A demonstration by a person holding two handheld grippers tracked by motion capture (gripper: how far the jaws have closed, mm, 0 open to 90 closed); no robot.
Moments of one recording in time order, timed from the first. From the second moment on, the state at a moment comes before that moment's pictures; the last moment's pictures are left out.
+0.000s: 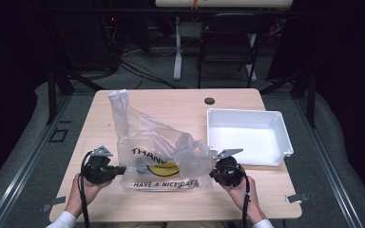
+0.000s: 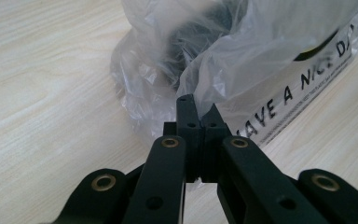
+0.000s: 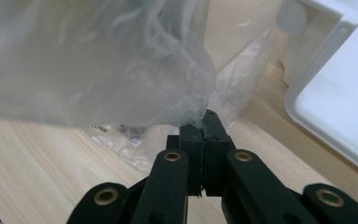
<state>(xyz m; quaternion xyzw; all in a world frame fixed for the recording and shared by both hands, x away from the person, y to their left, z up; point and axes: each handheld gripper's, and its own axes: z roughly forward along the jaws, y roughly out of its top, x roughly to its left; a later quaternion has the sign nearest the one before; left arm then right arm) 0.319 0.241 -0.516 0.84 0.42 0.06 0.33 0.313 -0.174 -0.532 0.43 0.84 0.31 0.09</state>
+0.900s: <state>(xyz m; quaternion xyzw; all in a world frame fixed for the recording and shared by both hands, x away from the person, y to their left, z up) 0.309 0.243 -0.488 0.83 0.42 0.09 0.37 0.276 -0.167 -0.483 0.32 0.83 0.44 0.14</state>
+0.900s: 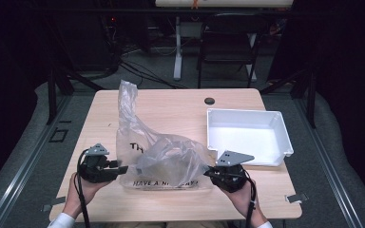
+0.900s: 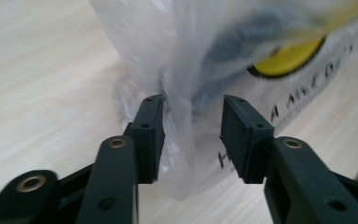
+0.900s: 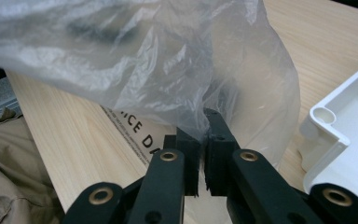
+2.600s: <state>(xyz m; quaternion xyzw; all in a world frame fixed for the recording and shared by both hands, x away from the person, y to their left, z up) 0.324 0.231 -0.508 0.85 0.40 0.07 0.34 0.303 -0.177 -0.520 0.39 0.86 0.32 0.09</state>
